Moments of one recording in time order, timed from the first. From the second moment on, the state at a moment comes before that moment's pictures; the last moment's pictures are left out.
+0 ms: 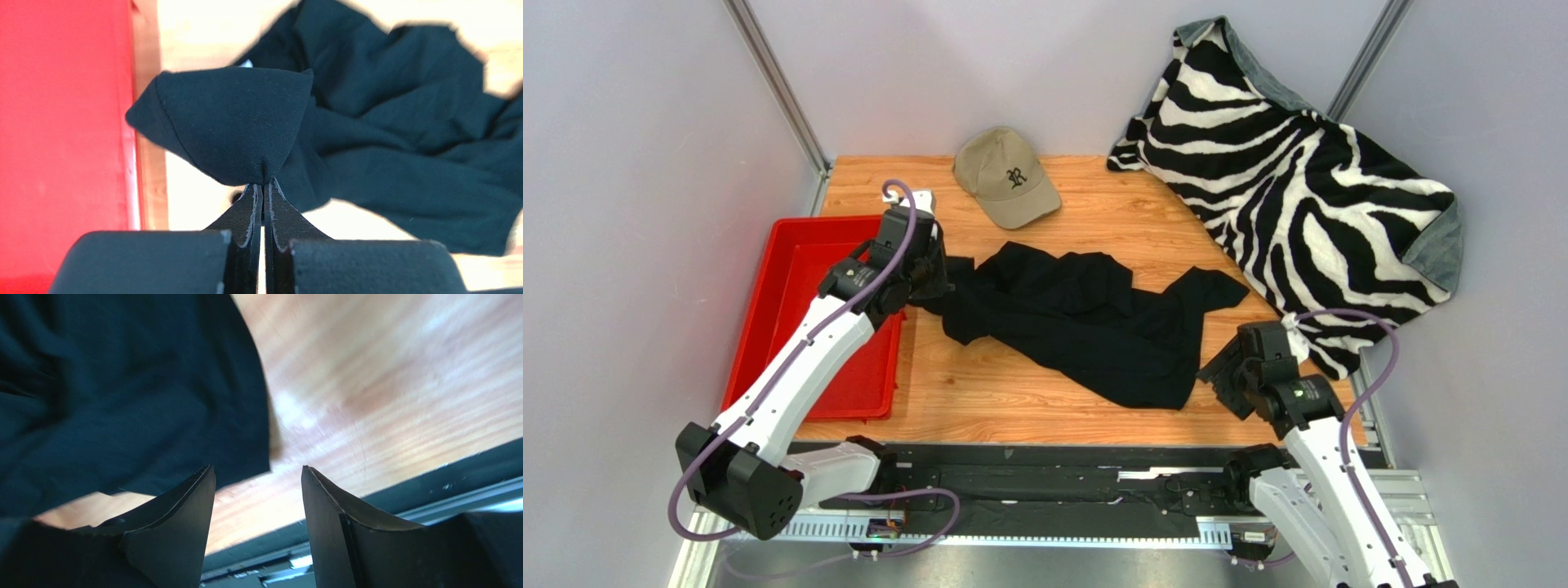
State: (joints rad) left arm -0.42 1.18 1.17 -0.74 -0.21 -0.42; right arm 0.22 0.63 0.59 -0.92 0.13 0.97
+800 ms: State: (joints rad) left arm -0.42 1.21 1.11 -0.69 -0.16 -0.43; right arm 0.71 0.99 0.47 -0.77 0.33 1.30
